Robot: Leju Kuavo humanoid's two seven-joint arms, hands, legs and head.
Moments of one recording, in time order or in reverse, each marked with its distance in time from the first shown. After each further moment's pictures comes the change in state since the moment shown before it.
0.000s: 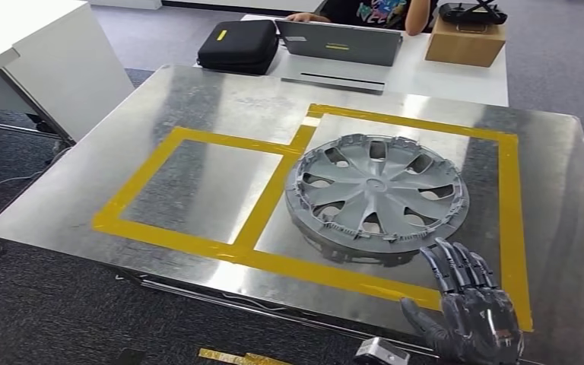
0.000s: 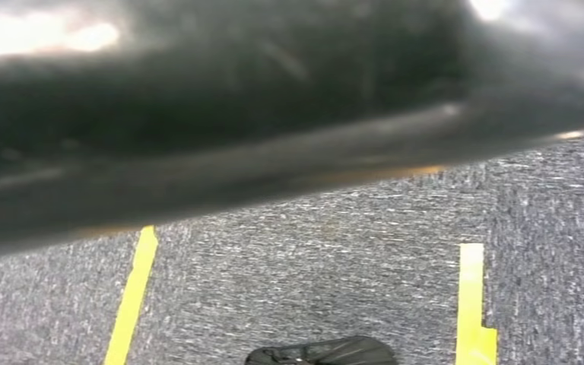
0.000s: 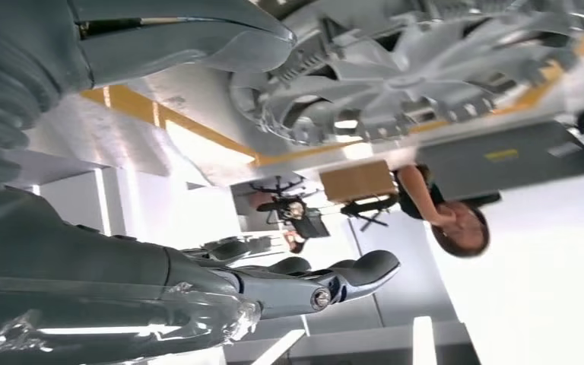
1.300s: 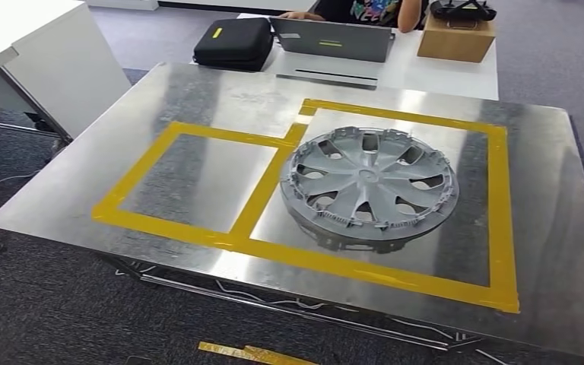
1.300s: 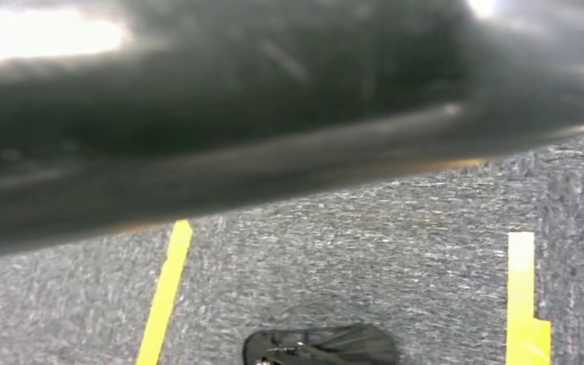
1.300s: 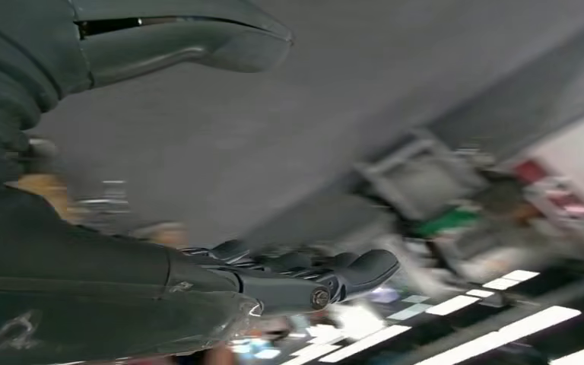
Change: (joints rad) left arm 0.024 -0.024 0.049 0.000 -0.053 0.034 -0.003; right arm -0.429 0.762 -1.872 0.650 -0.512 -0.324 -0.720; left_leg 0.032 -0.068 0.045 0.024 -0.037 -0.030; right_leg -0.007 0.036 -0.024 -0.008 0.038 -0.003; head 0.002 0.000
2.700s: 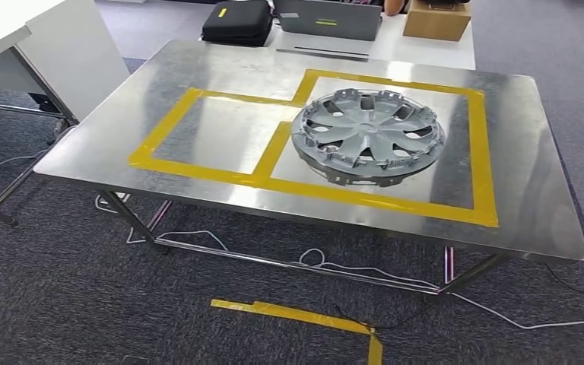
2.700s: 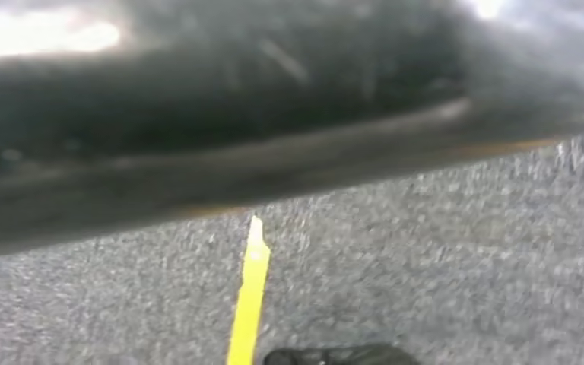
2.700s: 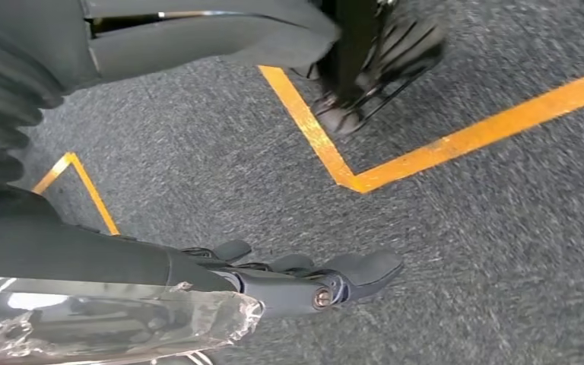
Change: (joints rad) left arm 0.001 0.001 0.043 0.000 -0.038 0.001 -0.030; right arm -0.074 -0.030 -0.019 1.156 -0.046 0.333 0.232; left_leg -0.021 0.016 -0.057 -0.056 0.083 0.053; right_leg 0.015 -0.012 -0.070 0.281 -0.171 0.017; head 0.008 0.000
